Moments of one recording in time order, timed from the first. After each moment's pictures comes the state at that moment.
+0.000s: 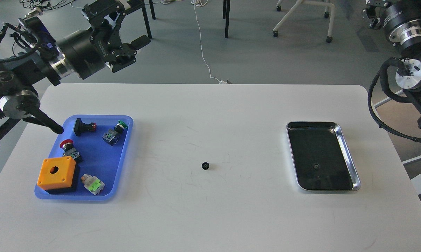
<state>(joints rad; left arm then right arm) -0.90 0.73 -0.60 -1.26 0.44 -0.42 -0.29 1.10 -0.53 0.46 0.67 0.00 0.08 0.49</state>
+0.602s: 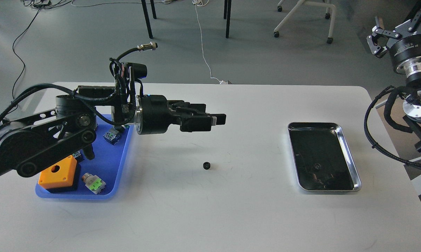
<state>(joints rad) -0.90 0.55 -0.47 -1.47 1.62 -0.44 -0.27 0.86 -0.53 0.68 0.67 0.19 0.31 0.49</state>
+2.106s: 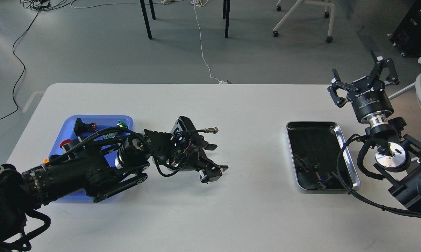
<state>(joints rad) -0.86 0.20 -0.23 -1.08 2.18 -0.26 -0.28 0.61 -0.44 0.71 0.75 0.22 0.49 0.49</state>
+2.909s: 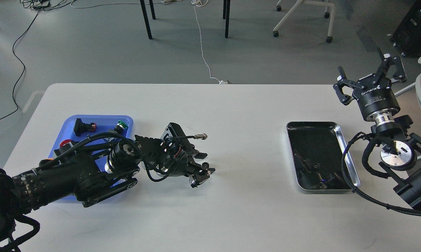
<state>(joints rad) -0.83 0.25 -0.20 -1.07 2.18 -0.26 -0.28 0.62 -0.45 0.72 0.76 0.22 0.49 0.49</state>
